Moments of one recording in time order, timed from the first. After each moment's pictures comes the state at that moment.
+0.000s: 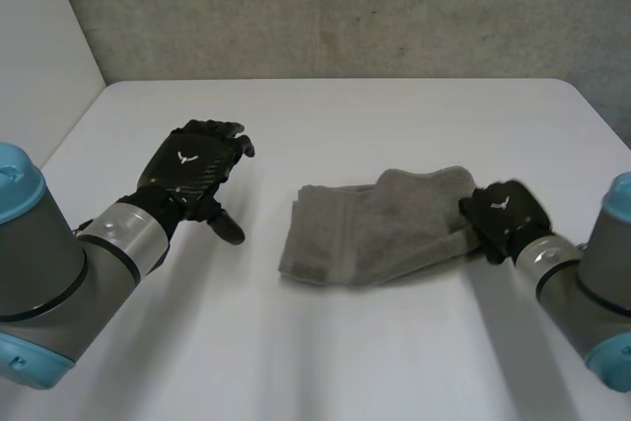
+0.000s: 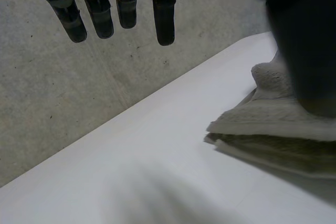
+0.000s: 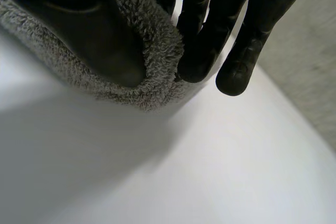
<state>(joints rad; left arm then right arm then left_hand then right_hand) 4.34 -1.79 -1.77 3.43 -1.32 3.34 1.81 -1.17 1.79 -0.29 1.40 2.52 0.20 0.19 0.20 0.19 0.04 1.26 1.24 1.33 1.34 1.12</state>
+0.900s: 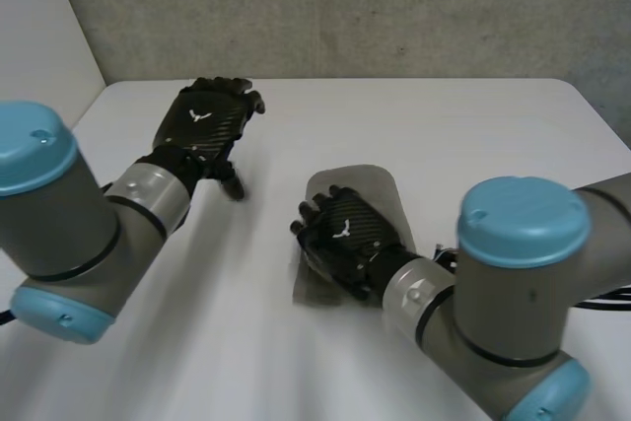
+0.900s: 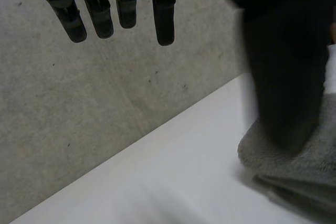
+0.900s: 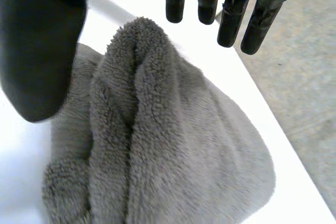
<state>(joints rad) 4.25 -1.88 -1.57 3.43 -1.45 3.29 2.28 -1.15 1.57 -0.09 1.37 2.47 0.19 0.19 0.19 0.19 0.04 0.23 0.25 0.25 0.25 0.06</state>
